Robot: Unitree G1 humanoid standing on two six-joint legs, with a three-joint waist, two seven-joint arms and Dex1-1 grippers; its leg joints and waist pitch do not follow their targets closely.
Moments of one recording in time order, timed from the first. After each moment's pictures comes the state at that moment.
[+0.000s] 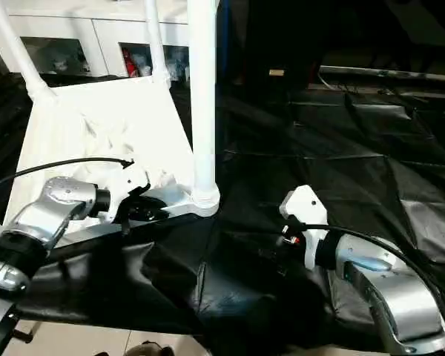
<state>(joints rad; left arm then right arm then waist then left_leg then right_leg) -0.70 0.44 -0.31 0.77 -0.02 0.09 -1.11 -0.06 -0.59 0.04 -0.30 0.34 0.50 0.83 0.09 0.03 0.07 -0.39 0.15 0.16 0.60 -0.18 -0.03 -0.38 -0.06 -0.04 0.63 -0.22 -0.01</state>
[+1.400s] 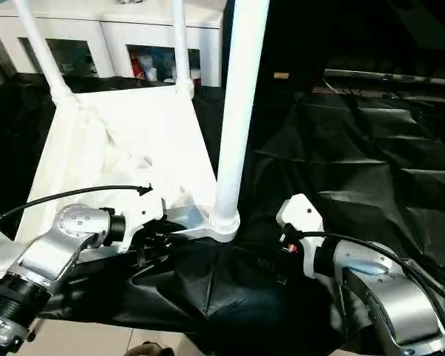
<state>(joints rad) -0.43 0.43 -0.32 0.30 -0.03 0.19 -1.07 -0.05 -0.60 0.09 -0.26 0.34 0.48 0.85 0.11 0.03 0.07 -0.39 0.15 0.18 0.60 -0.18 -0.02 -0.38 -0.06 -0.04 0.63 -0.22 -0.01</state>
